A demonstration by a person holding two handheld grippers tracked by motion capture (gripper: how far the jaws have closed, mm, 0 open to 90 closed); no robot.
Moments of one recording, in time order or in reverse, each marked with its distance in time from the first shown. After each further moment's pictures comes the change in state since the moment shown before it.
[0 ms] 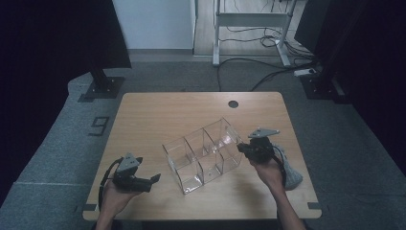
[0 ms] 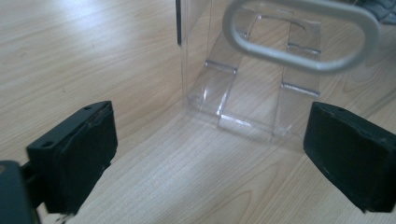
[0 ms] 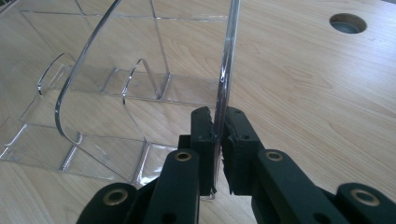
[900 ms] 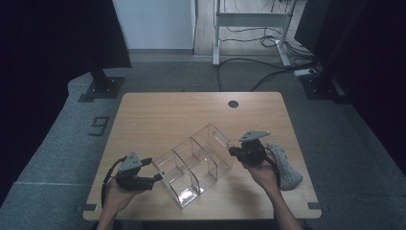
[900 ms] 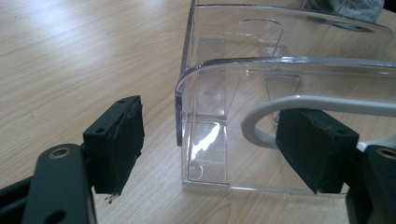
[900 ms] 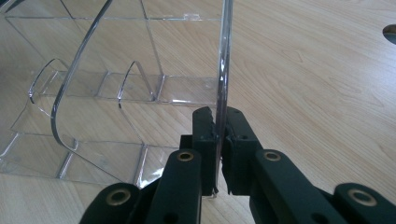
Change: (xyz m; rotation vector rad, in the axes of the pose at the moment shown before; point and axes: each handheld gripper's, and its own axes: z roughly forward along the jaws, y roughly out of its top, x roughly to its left) left arm -0.005 0.007 0.004 -0.021 -0.098 0.048; right arm 0.021 0.006 0.009 0.018 0.090 -0.078
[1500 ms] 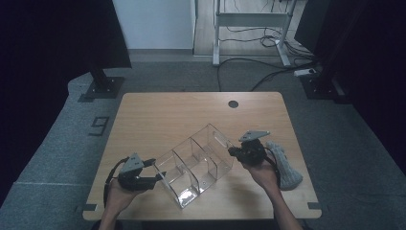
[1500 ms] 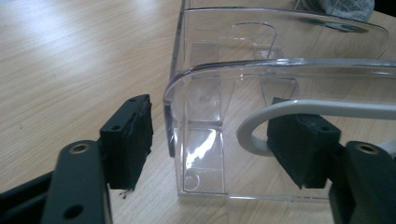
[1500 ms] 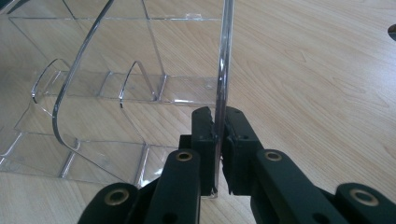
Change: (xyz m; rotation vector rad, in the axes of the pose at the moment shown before) left arm -0.002 -0.003 0.006 -0.030 -0.013 0.026; right arm -0.001 0.000 0.000 -0.001 0.013 0.004
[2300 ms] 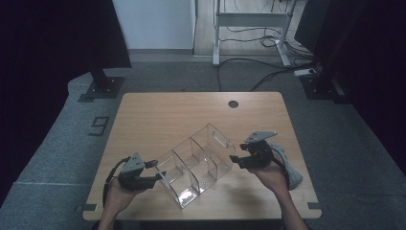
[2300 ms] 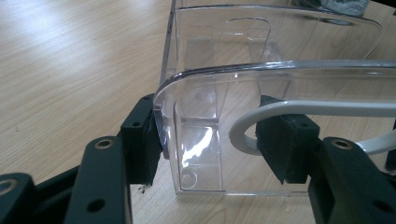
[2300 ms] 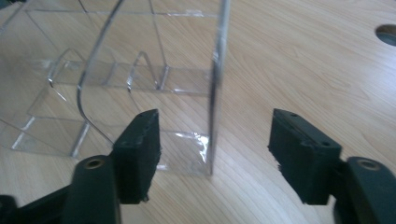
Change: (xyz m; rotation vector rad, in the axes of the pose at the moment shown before) left arm -0.002 0.003 -0.001 0.024 -0.013 0.020; right arm -0.002 -0.002 -0.025 0.016 -0.002 -0.023
